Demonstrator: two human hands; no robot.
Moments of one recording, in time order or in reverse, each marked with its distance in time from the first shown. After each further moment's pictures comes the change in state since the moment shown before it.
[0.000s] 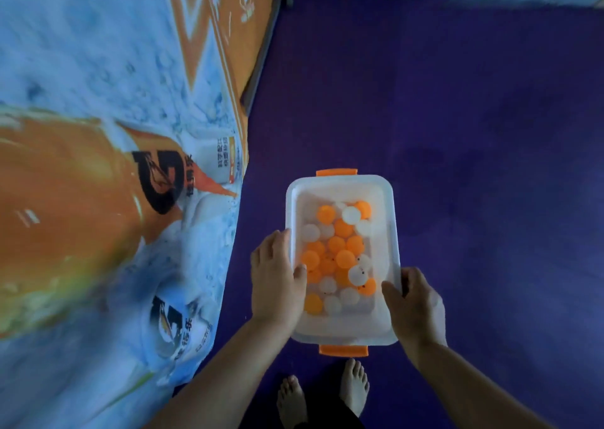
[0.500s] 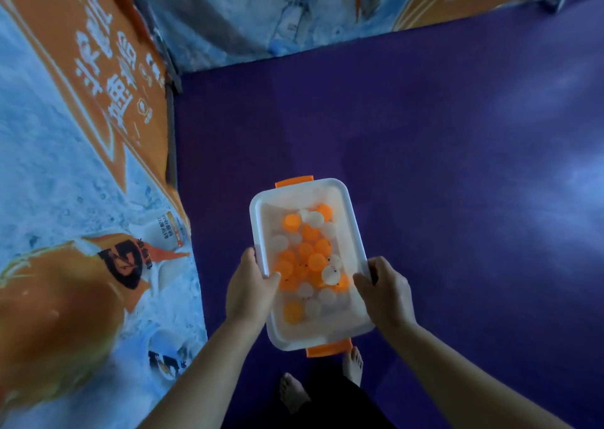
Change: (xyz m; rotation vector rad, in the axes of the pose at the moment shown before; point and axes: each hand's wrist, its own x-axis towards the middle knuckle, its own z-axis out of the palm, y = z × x) left_hand -0.105 0.178 -0.124 -0.013 -0.325 0.061; right_hand -0.162 -0.019 -0.192 0.132 0.208 0.054
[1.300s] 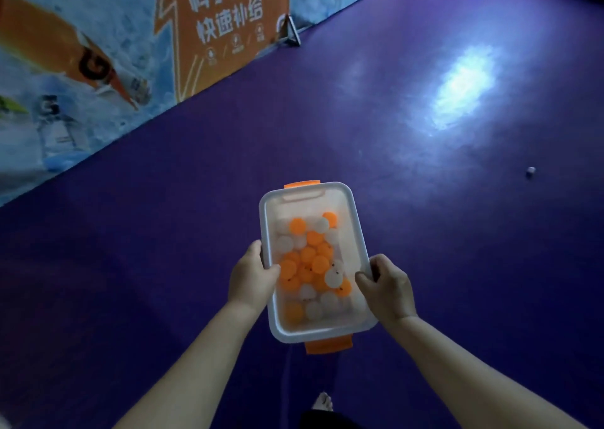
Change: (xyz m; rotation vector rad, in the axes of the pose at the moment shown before) left_hand -0.162 0.390 0.301 0.083 -0.452 0.538; right_hand -0.014 0.274 -0.408 0.161 0.531 0.280
